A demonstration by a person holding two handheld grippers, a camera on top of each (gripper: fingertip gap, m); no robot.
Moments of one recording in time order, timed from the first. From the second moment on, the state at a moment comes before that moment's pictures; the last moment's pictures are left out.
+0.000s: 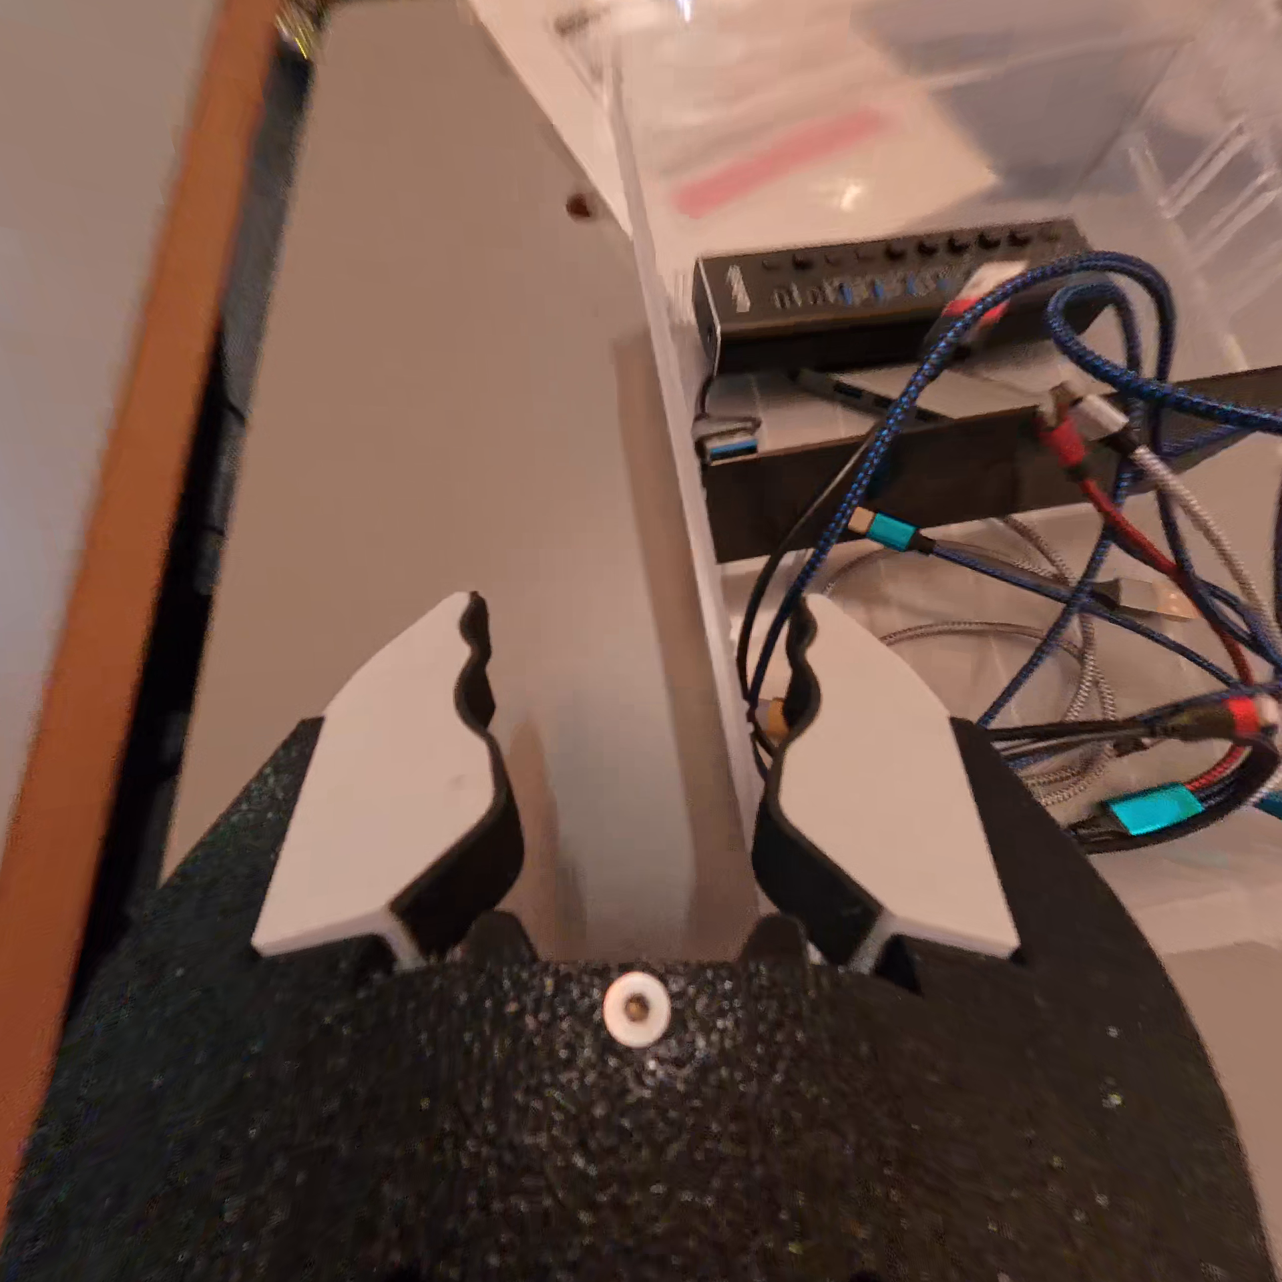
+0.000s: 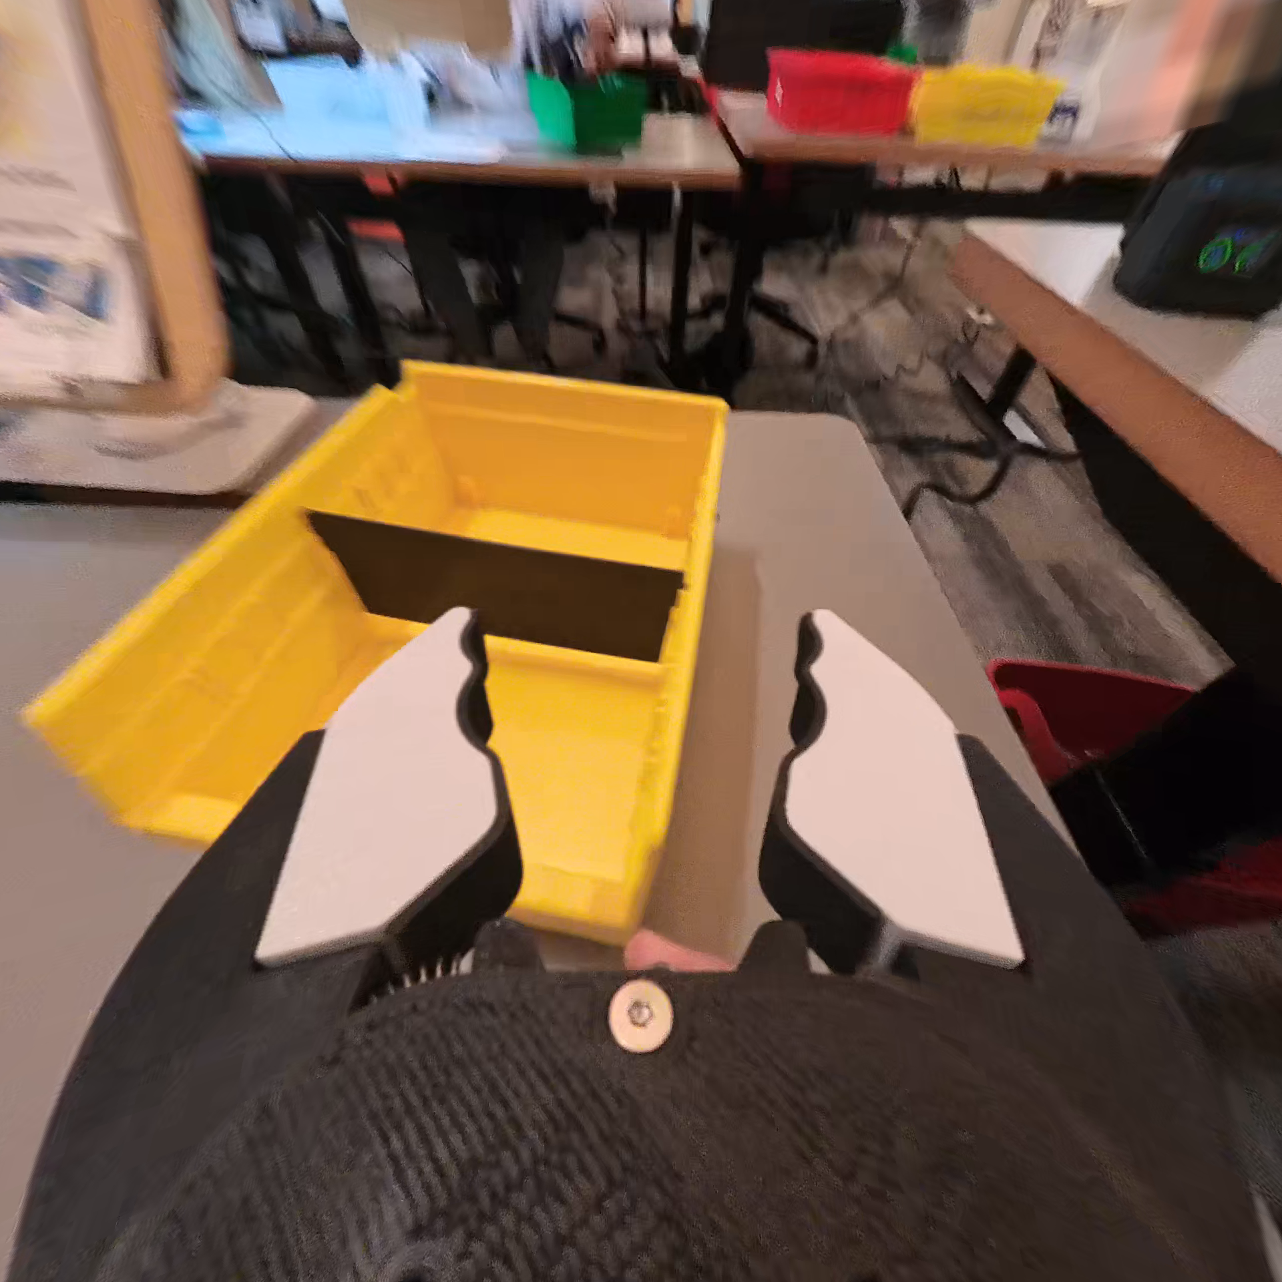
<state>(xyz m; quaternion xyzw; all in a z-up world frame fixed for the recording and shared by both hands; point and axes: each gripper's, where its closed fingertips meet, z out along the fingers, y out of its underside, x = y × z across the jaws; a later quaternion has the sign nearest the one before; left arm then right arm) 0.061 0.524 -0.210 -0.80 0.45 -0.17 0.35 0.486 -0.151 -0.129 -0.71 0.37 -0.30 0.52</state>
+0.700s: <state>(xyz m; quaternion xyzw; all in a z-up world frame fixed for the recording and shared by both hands) 0.046 0.454 -0.123 -0.70 0.56 -0.23 0.37 0.291 0.022 -0.106 -0.74 0.15 -0.15 0.64</state>
